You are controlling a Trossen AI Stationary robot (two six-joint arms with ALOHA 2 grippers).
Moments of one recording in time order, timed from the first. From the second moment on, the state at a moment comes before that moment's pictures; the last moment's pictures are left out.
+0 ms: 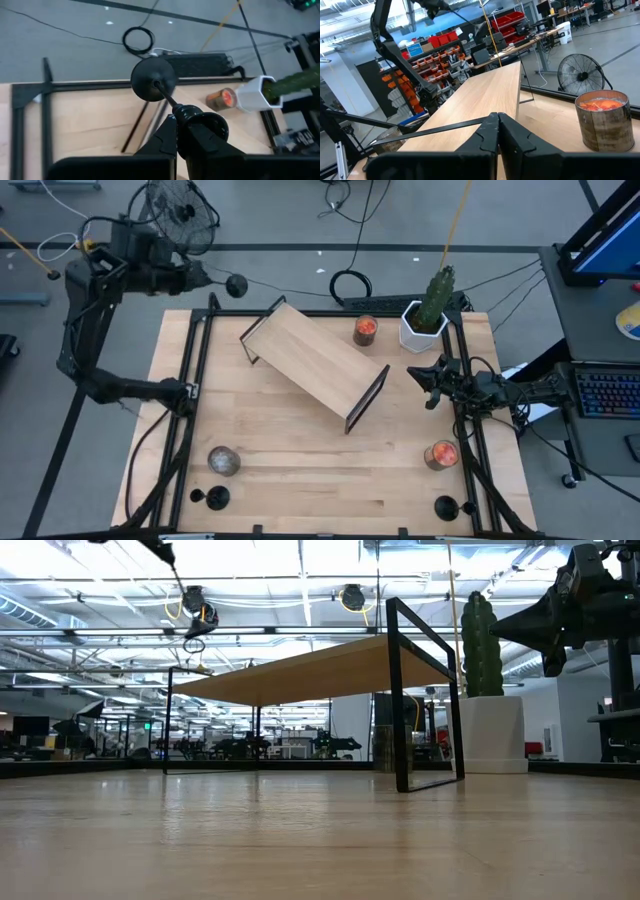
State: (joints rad) left arm 0.98 1.24 1.95 -1.44 0.12 -0.56; right arm 0.11 0.01 0.07 0.01 0.50 0.38
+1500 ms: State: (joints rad) left arm 0.77 1.73 2.22 -1.57 0.23 -0.56; right arm 0.11 0.01 0.07 0.01 0.50 0.30
